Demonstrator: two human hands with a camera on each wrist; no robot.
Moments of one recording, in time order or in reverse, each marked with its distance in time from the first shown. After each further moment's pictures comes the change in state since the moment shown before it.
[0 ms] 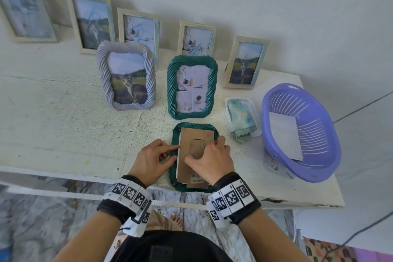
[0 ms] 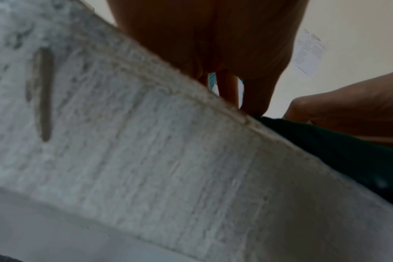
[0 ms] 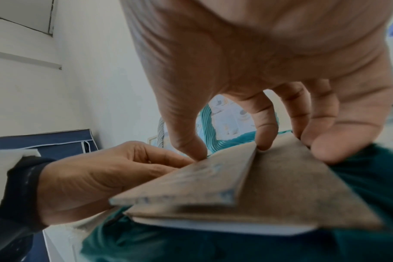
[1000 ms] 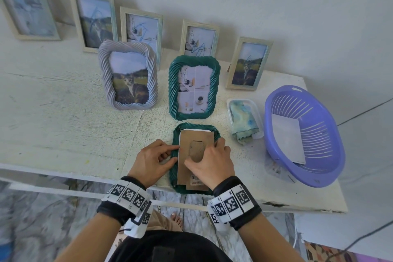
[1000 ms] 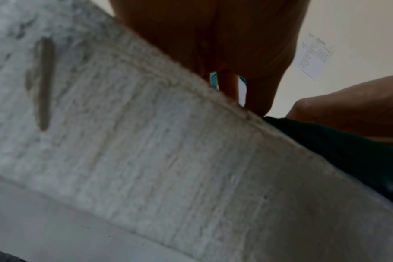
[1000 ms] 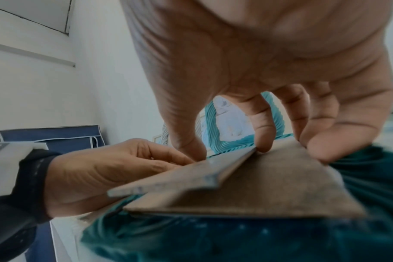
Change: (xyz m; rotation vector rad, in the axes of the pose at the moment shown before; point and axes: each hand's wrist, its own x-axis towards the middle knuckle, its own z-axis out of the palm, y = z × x) left_hand 0.000 0.002 0.000 -0.010 0.024 0.002; right_hand 0.001 0.002 0.003 -0.035 0.022 -0.055
